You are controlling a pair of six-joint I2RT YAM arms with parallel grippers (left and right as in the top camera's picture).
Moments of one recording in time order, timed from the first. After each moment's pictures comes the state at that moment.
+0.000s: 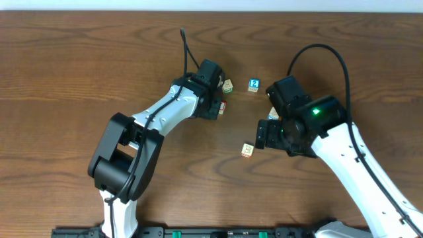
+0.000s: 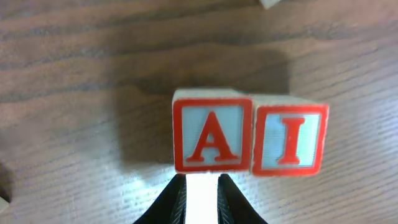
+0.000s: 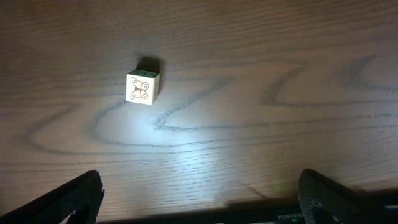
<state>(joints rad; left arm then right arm) -0.52 2.02 1.36 -0.63 0.07 -0.23 0.45 1.40 1.26 -1.33 0.04 0.64</state>
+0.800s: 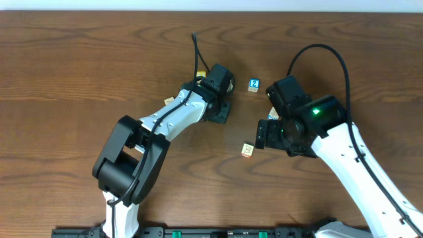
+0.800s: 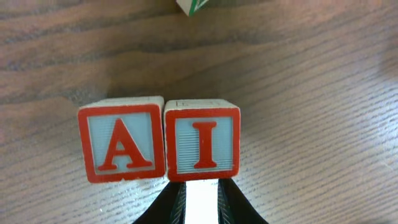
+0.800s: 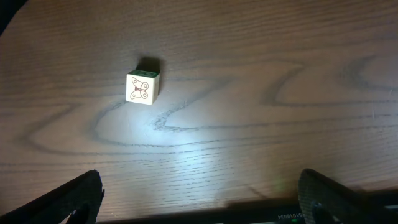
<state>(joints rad) -0.58 2.02 1.36 -0.58 0.09 -0.26 0.45 1.40 1.26 -1.33 0.04 0.64</state>
